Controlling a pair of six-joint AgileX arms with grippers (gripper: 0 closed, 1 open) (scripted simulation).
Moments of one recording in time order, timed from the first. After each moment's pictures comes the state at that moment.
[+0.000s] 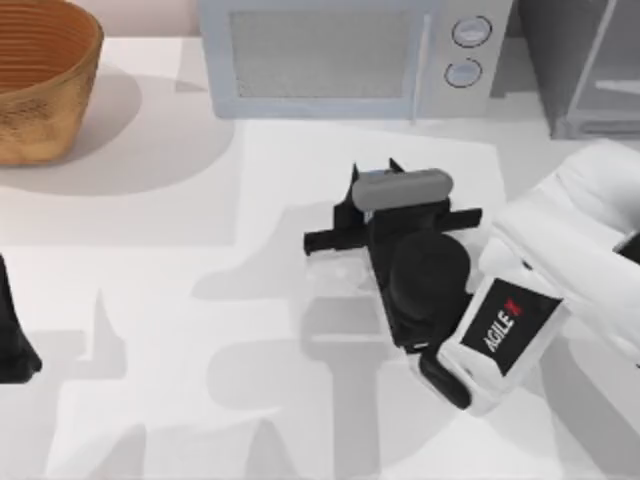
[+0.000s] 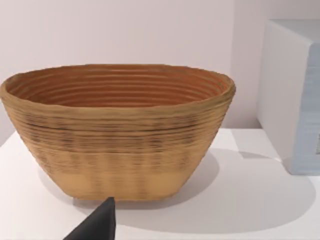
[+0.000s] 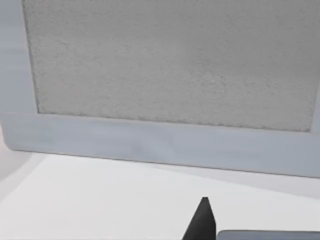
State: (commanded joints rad) left arm 0.00 0.00 0.00 0.00 0.00 0.00; right arm 0.69 2.47 1.00 1.46 0.55 0.01
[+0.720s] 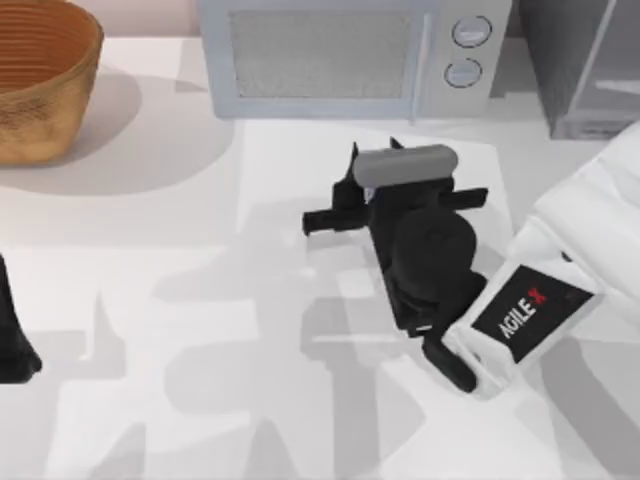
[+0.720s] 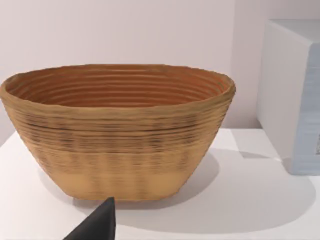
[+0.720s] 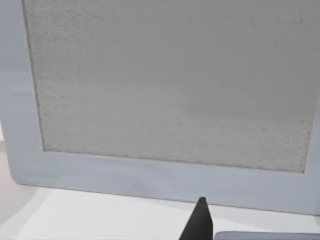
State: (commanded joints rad) left arm 0.00 0.00 0.00 0.00 0.00 0.00; right arm 0.69 2.35 0.97 1.38 0.55 0.01
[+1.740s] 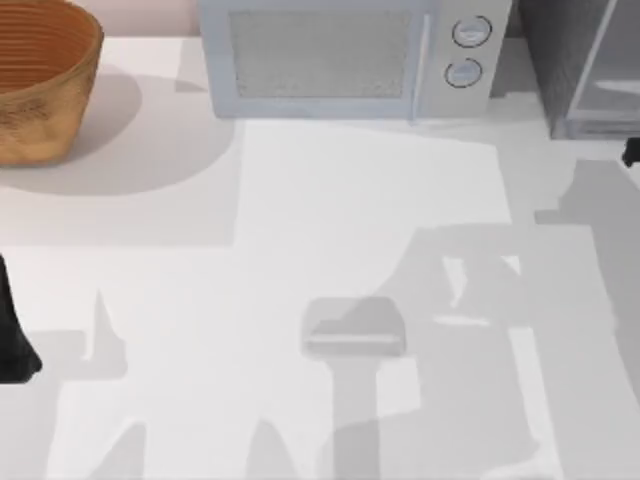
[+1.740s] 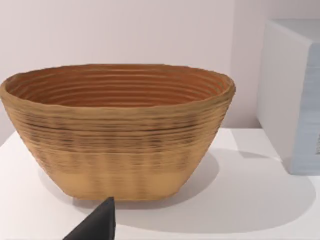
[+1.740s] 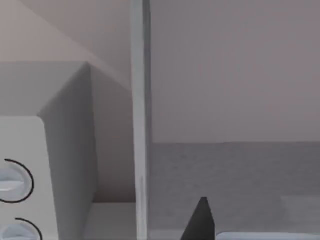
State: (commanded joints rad) left arm 0.00 0.00 0.00 0.00 0.00 0.00; right arm 0.06 1.56 0.44 1.15 0.09 0.02
